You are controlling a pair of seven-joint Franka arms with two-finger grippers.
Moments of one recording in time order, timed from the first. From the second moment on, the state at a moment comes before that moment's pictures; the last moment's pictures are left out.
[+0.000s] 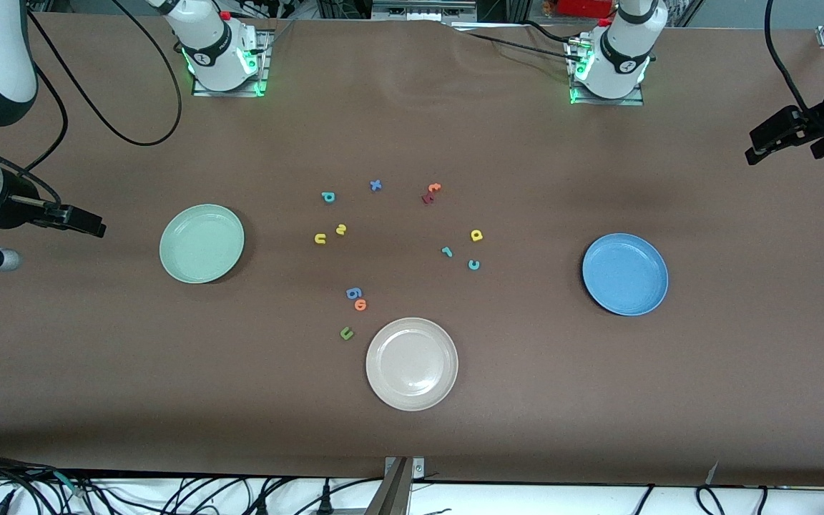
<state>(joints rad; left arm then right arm) -0.08 -0.02 0.07 -1.52 0.00 1.47 -0.14 -0.01 0.23 0.01 -1.50 -0.01 1.64 0.16</state>
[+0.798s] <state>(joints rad) -0.08 -0.02 0.07 -1.52 0.00 1.47 -0.14 0.07 0.23 0.02 -1.51 -0.01 1.64 0.21</state>
